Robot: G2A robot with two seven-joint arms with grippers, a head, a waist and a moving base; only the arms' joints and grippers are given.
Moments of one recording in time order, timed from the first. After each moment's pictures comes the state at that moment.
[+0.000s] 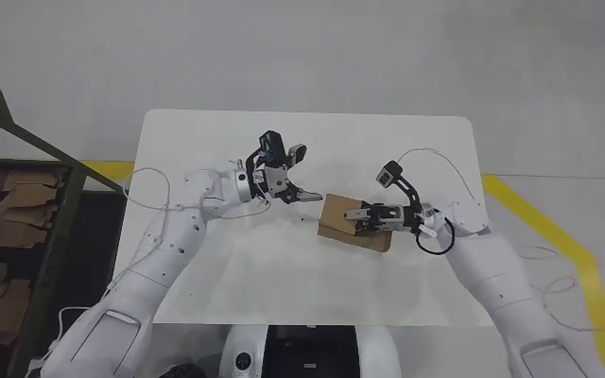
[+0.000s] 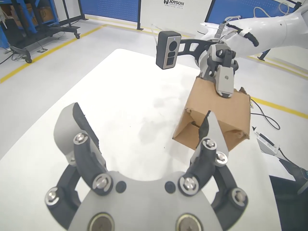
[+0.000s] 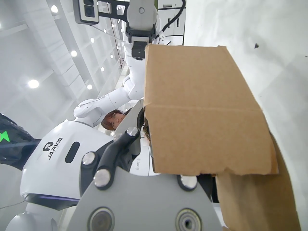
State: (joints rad) left arm 0.97 -1.17 -1.07 -1.25 1.17 -0.94 0.08; right arm -0.97 -1.16 1.01 -1.07 0.61 -0.33 1.35
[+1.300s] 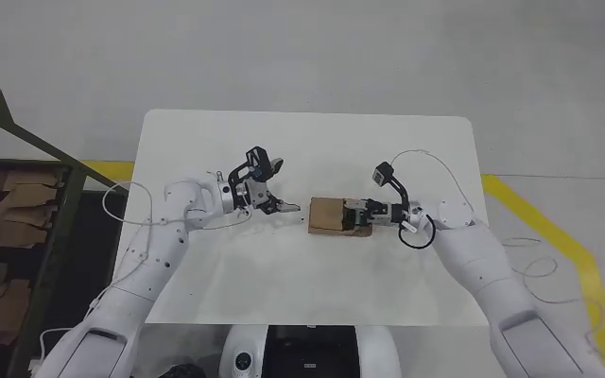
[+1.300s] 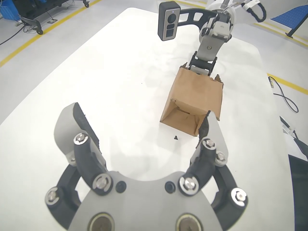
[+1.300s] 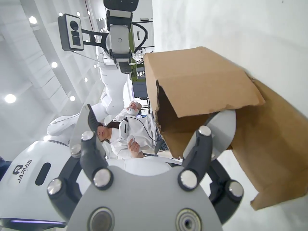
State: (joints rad) left arm 1.08 -1.11 -1.16 -1.31 1.28 -0.93 -0.02; right arm -0.84 -1.24 0.90 -0.76 0.57 -0.50 1.30
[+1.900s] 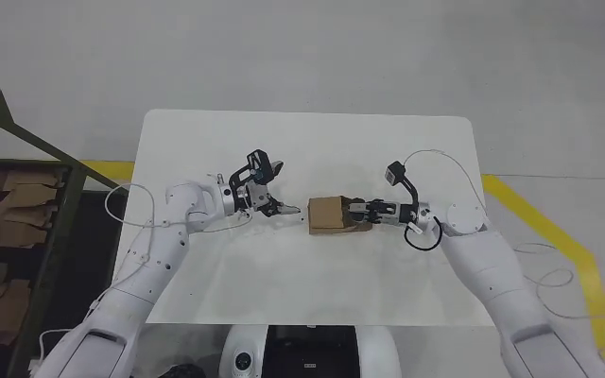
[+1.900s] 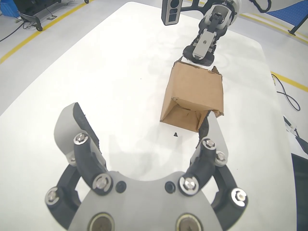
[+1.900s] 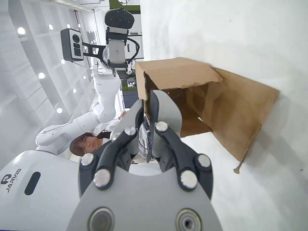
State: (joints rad) left arm 1.09 -1.11 -1.15 -1.31 1.29 -0.90 -0.02; right arm -0.91 -1.19 0.99 -0.88 0.43 -0.45 1.19
